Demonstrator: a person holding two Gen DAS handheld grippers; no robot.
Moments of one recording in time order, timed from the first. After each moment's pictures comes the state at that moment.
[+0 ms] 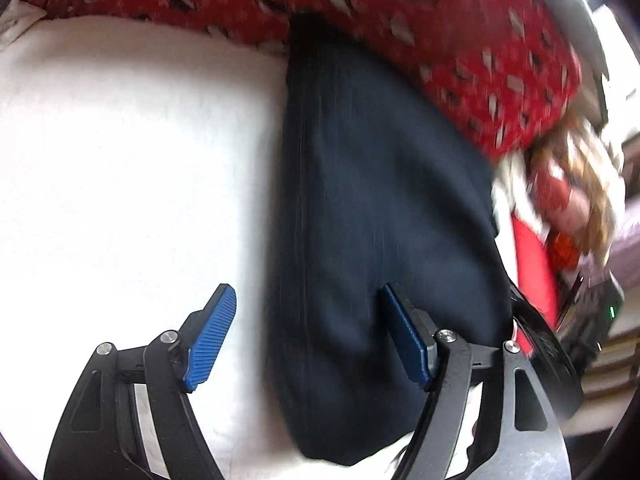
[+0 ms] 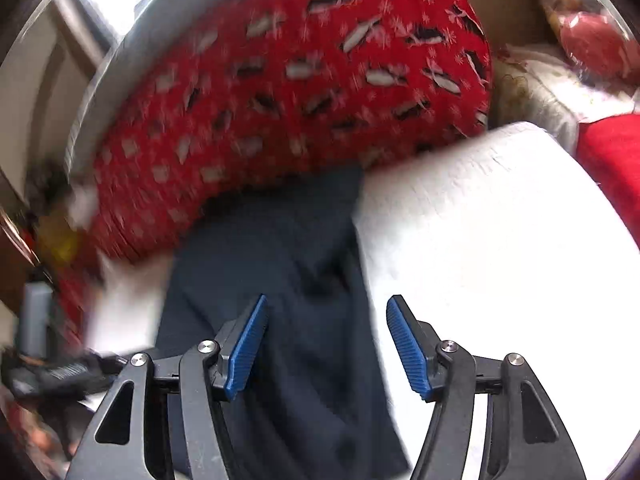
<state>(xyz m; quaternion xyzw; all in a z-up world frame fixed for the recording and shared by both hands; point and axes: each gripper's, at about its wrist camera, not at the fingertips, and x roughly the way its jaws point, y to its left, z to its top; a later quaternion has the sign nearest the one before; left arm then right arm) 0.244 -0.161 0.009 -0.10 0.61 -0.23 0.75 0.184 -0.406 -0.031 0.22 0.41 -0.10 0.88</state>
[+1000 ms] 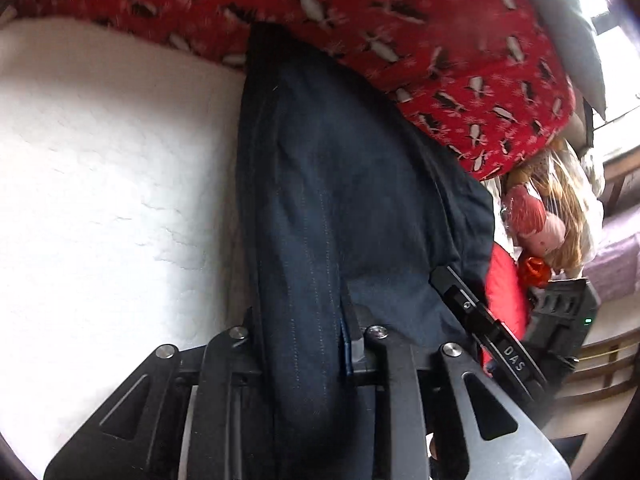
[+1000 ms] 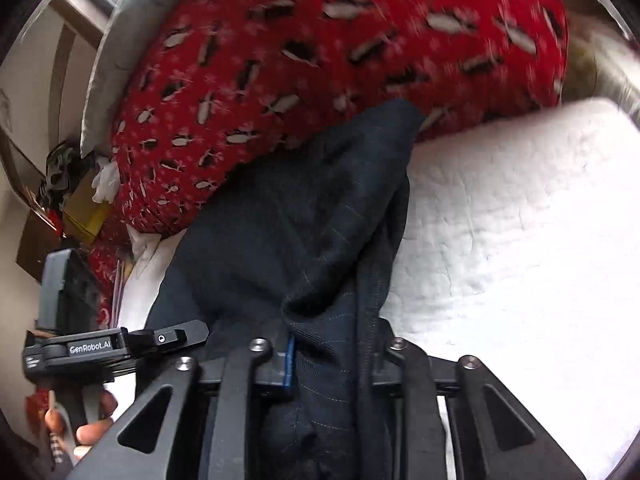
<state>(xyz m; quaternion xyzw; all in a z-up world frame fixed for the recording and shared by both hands) 0.287 -0.192 0.027 -0.15 0.59 -0.27 0.74 0.246 -0.395 -0.022 0.28 0.39 0.02 0.88</state>
